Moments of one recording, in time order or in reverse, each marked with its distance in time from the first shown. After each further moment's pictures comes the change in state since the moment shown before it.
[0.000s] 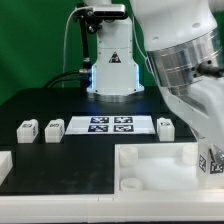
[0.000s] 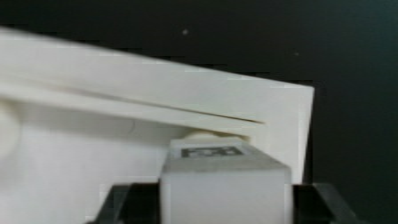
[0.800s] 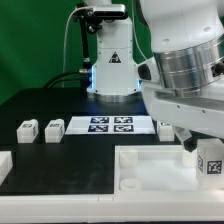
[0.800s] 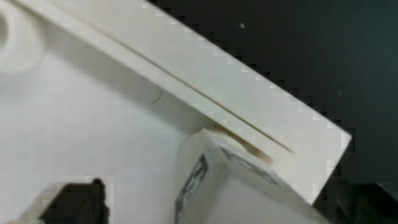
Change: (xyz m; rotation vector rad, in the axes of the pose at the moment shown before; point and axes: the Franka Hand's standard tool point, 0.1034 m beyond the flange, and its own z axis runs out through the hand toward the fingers) arm 0.005 0.009 0.006 -0.056 0.057 -0.644
